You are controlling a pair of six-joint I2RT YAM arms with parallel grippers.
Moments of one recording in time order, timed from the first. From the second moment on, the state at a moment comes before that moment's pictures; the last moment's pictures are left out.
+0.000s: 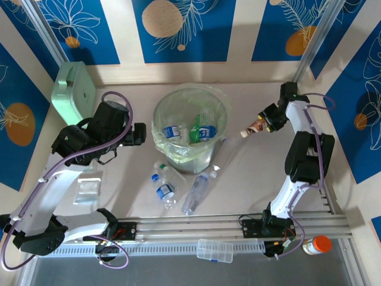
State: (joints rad) left arm -0.65 1.15 1.60 -1.29 -0.38 -0.46; right arm -0.17 1.80 1.50 -0.88 -0.21 0.81
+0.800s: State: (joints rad) left arm -0.65 1.08 1.52 -1.16 -0.33 -0.46; right arm 0.16 1.41 1.82 -0.91 -0.03 0.62
